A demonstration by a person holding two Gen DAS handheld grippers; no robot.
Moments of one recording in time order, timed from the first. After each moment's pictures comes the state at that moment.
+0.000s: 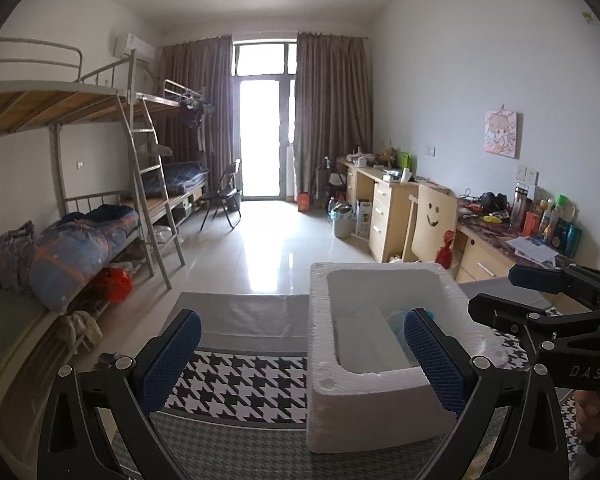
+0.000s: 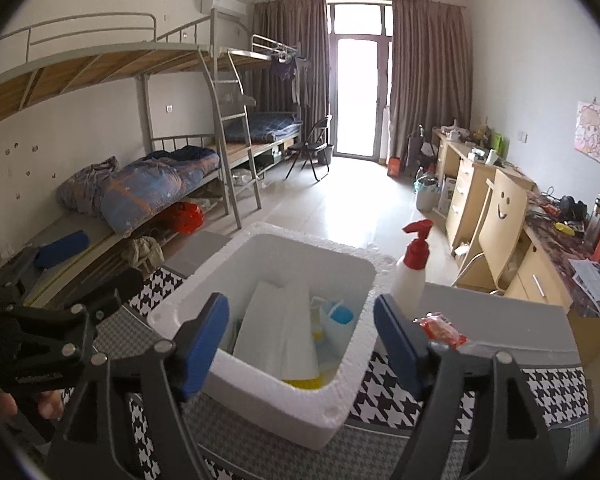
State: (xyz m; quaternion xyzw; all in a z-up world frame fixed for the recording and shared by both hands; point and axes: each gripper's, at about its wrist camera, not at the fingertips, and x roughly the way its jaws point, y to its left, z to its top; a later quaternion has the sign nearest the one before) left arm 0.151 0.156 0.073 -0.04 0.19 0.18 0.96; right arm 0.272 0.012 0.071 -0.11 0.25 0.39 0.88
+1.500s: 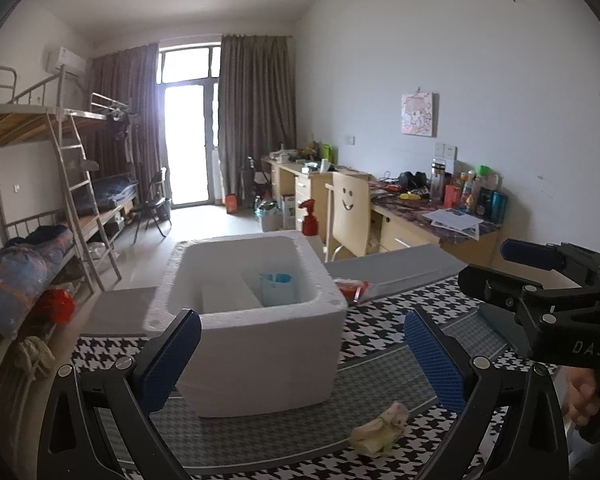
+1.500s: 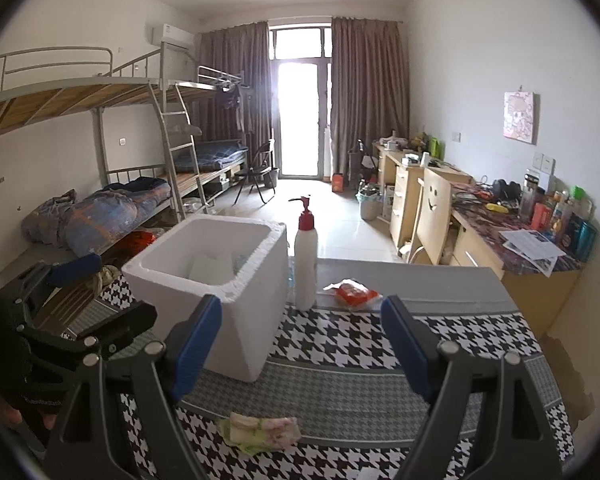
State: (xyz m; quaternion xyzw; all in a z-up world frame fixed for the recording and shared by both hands) left arm 0.134 0.058 0.055 -0.01 0.20 0.04 0.98; right arm 0.227 -0.106 0.055 -0.07 0.22 0.30 0.93
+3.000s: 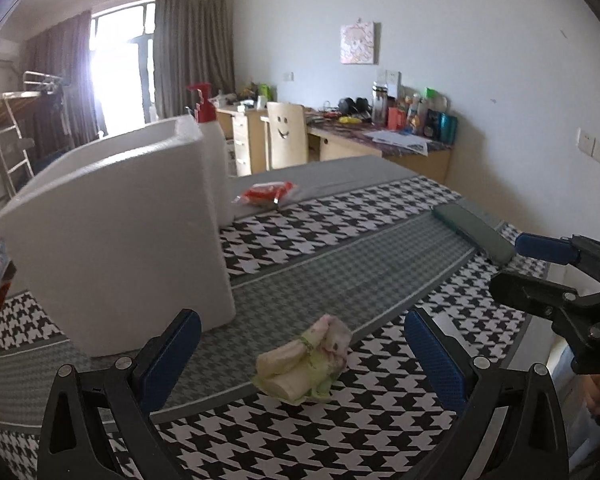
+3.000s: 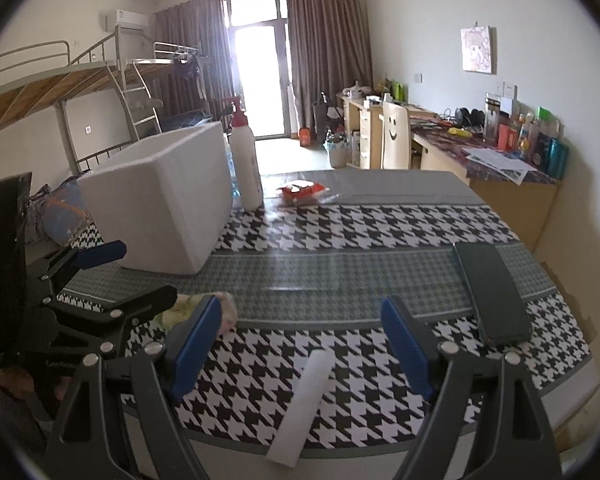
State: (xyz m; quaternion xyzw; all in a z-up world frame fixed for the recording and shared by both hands) left arm 0.157 -0.001 -0.037 0.01 0.31 -0.06 0.95; right arm 0.206 -0.182 -0.032 -0.04 0.30 0.24 0.92
